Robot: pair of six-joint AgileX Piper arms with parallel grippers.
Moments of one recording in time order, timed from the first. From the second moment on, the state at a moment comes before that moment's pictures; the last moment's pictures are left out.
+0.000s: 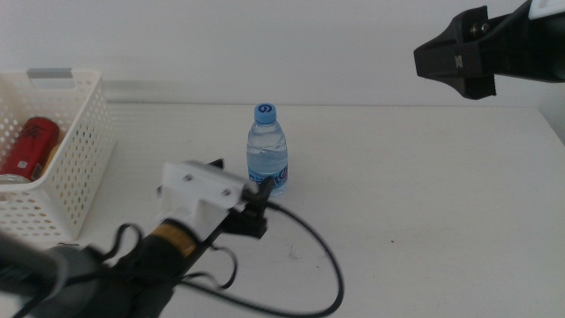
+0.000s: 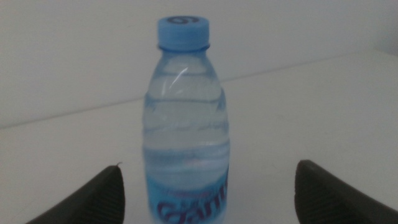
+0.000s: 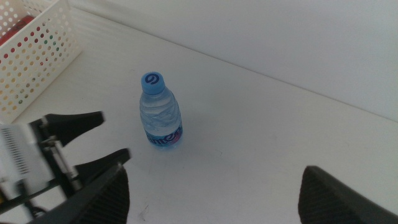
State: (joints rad) left arm -0.56 1.83 -0.48 -0.09 -1.12 -0.04; right arm 0.63 1.16 -1.32 -0.18 0.84 0.22
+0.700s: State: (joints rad) left arm -0.56 2.17 -0.90 -0.21 -1.02 0.03; right arm 0.63 1.16 -1.32 -0.19 0.84 0.22
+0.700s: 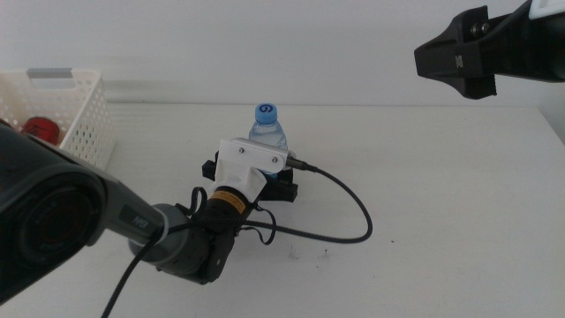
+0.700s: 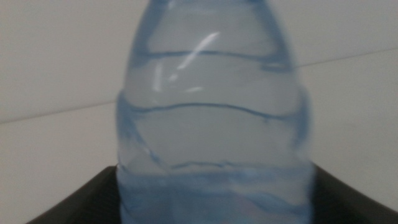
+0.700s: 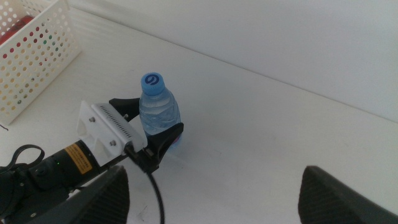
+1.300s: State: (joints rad) left arm -0.56 2.20 -0.99 -0.27 -0.88 0.07; right arm 0.63 1.16 -1.32 -0.19 0.82 0.22
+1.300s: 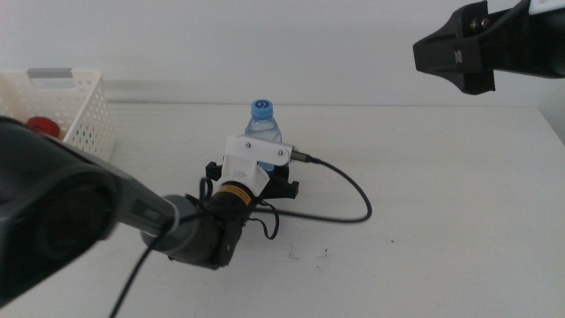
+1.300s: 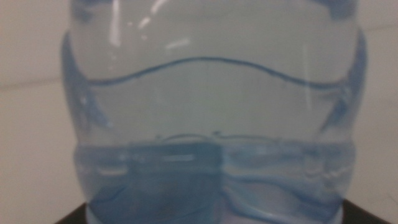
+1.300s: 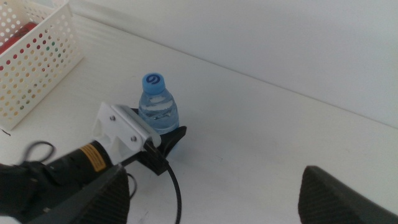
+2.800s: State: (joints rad) left arm 0.26 1.90 -1.69 -0.13 1.17 0.33; right arm 0.63 1.16 -1.32 -0.19 0.82 0.22
